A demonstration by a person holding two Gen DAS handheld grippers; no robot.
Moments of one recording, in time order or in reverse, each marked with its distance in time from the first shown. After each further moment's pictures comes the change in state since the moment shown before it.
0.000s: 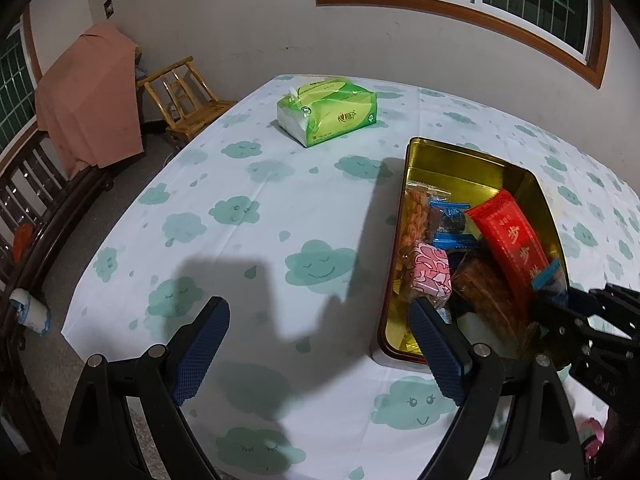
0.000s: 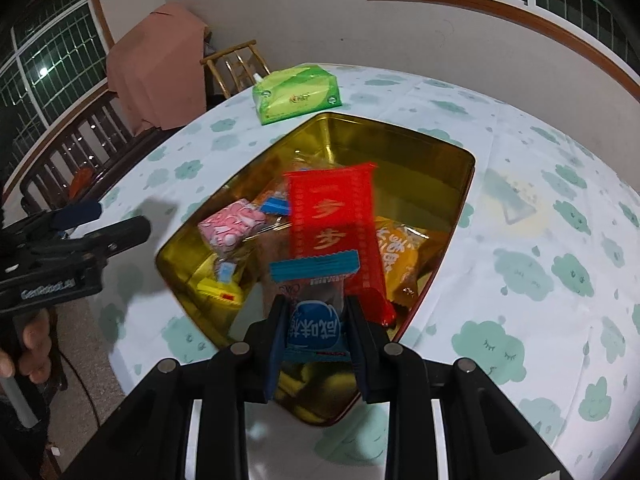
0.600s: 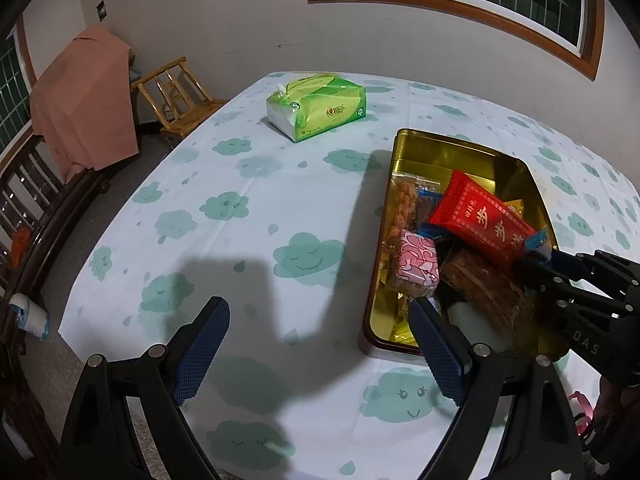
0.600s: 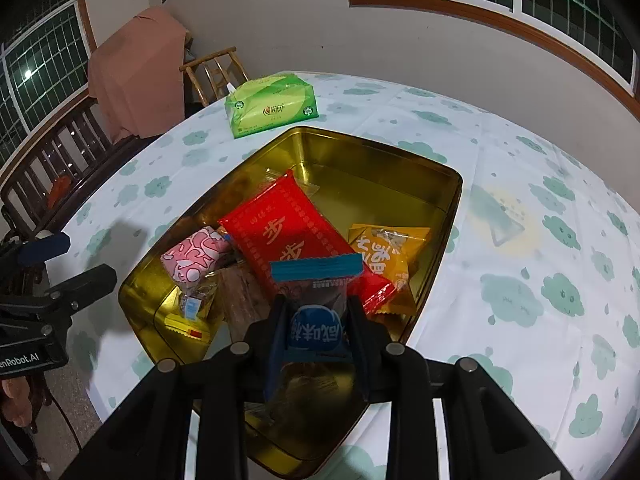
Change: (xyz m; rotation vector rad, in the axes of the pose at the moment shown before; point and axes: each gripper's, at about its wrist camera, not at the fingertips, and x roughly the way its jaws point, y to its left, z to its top) left arm -0.001 -0.011 -0.006 0.020 0.008 -0.006; right arm 0.015 -0.003 0.017 0.011 -0.035 -0.087
